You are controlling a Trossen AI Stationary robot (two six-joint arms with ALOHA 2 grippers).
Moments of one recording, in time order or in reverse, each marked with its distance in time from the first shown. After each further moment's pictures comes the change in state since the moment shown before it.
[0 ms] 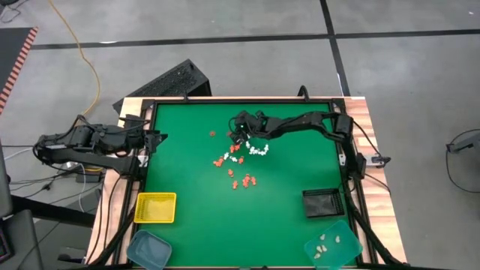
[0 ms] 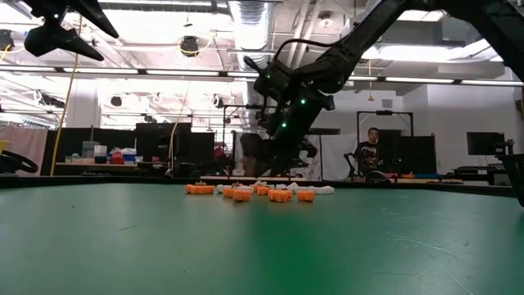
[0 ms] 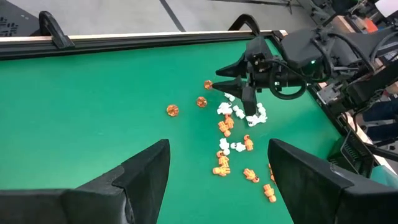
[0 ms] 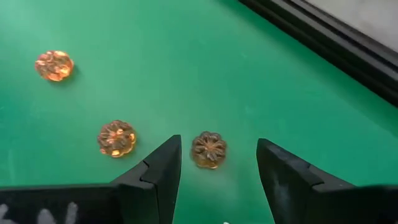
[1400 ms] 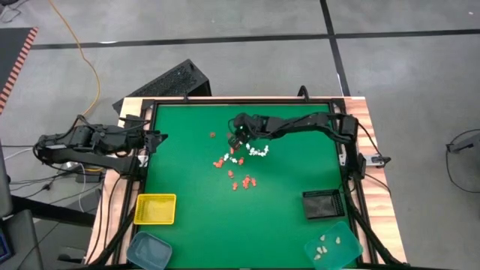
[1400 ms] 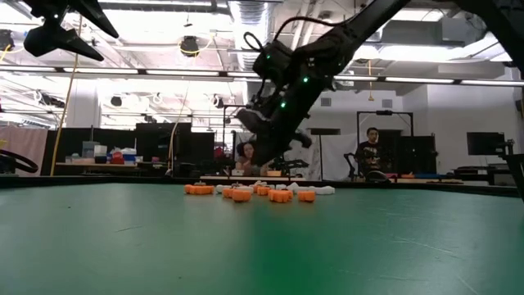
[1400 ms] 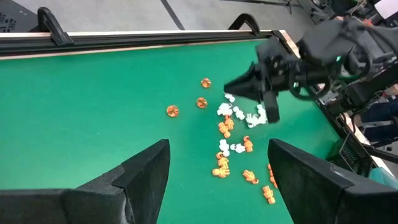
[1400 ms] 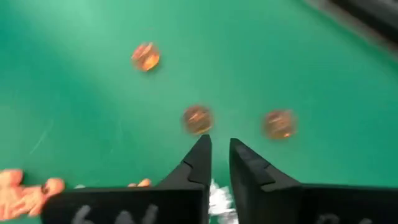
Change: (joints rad) left arm 0.000 0.000 0.000 0.000 0.003 -0.014; right arm 0.026 -0.068 0.035 -0.106 -0.144 0.026
